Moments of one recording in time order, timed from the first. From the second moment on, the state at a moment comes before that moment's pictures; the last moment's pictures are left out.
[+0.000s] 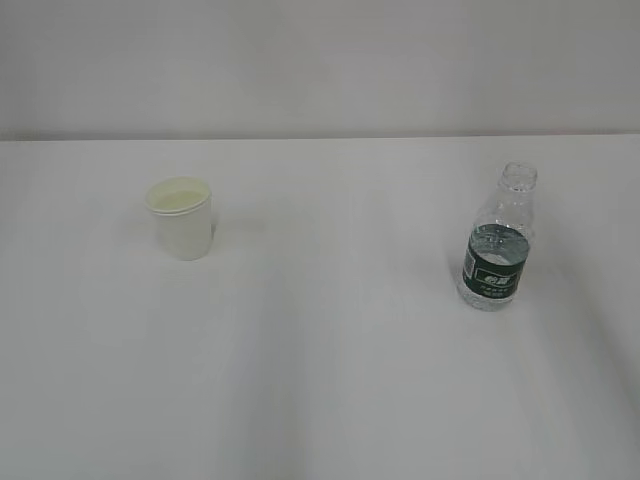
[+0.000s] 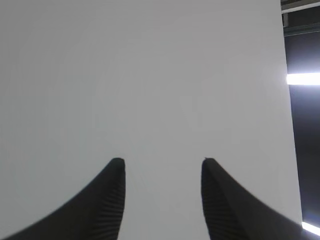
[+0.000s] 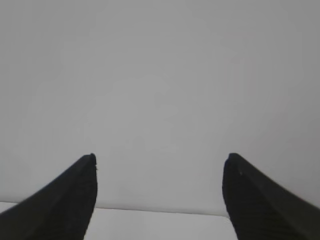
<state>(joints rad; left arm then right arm) 0.21 1.27 -1.28 0.16 -0.68 -1.65 0.21 1.19 -1.60 -0.49 0.72 0.25</state>
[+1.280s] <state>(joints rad) 0.21 0.89 -1.28 0.31 -0.14 -1.65 0.21 0.73 -1.44 -0.48 1.03 0.25</state>
